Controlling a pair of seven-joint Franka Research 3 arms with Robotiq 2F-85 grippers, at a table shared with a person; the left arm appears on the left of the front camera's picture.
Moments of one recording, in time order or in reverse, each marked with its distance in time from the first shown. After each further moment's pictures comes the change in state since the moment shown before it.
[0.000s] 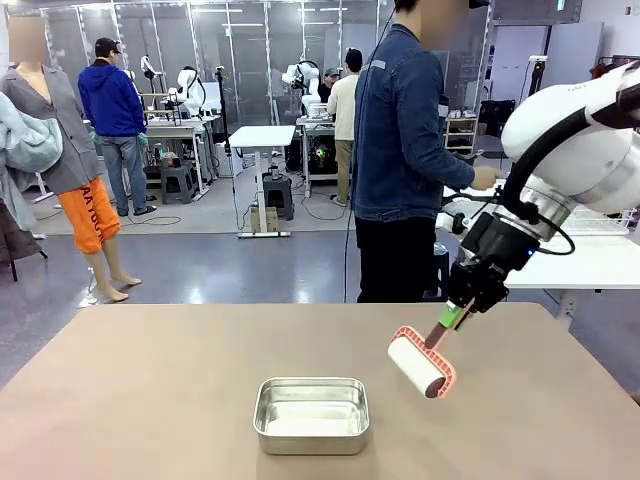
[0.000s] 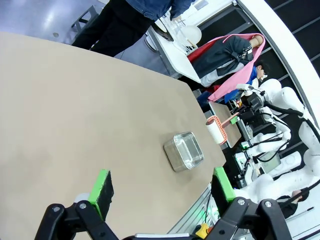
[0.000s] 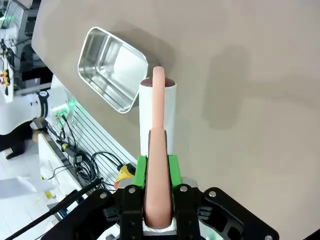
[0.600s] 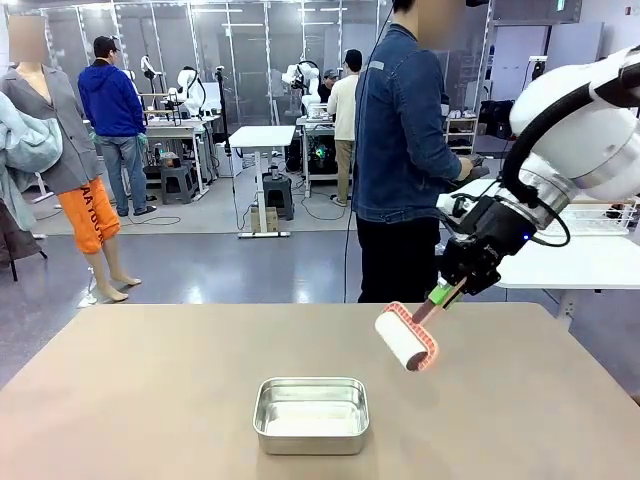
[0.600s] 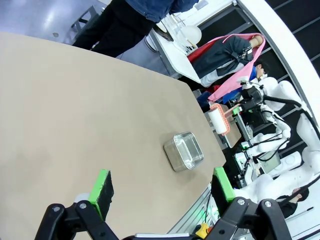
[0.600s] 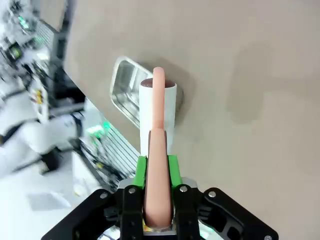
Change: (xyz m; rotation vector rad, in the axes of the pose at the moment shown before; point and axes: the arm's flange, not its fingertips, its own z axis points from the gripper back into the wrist) left arm 0.000 0.000 0.000 0.000 0.000 0.000; right arm 0.019 -0.031 0.020 0.203 -0.123 -0.122
